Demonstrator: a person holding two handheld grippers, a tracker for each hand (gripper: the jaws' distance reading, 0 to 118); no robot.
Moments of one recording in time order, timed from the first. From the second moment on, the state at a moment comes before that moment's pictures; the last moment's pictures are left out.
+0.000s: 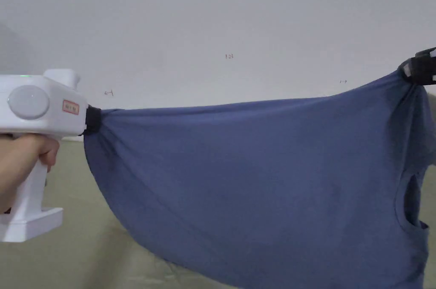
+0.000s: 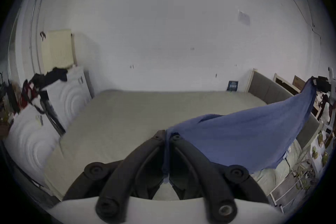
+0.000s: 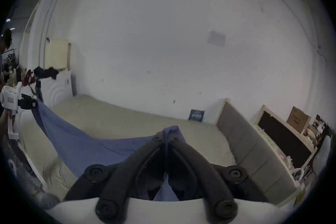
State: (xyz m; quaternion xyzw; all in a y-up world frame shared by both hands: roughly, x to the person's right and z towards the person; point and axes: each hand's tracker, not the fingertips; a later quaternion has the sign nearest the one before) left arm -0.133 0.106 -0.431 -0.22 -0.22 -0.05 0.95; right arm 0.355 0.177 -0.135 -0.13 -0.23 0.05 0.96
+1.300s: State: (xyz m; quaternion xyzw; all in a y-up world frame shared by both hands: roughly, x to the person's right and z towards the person) left arm 0.019 0.190 -0.658 -0.15 -0.10 -0.08 0.98; right arm 0.473 0.241 -0.409 -0.09 -0.28 0.04 0.96
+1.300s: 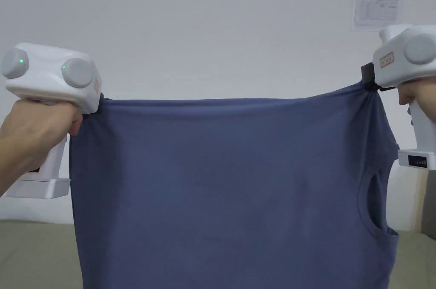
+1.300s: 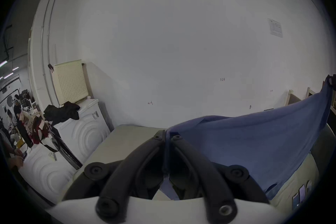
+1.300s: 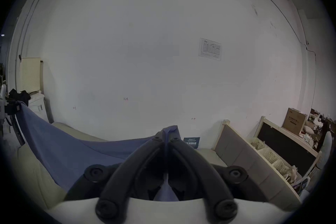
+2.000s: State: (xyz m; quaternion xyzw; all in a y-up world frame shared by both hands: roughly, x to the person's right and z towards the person) left arm -0.033 -0.108 -0.590 -0.35 -0.19 -0.10 0.91; right arm 0.428 -0.071 -0.302 -0.27 -0.21 -0.04 0.94
